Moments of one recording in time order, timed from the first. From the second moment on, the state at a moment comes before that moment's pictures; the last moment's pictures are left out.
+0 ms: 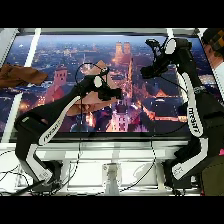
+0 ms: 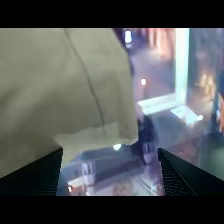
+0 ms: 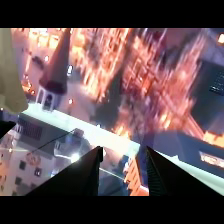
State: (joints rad) left arm -0.56 -1.85 1.54 1.14 -0.90 -1.84; right arm 0.16 -1.79 1.90 -1.41 1.44 1.40
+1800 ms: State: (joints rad) left arm -0.22 -1.41 1.57 1.18 -0.93 -1.58; right arm 0.31 -1.97 1.70 -1.08 1.15 1.26
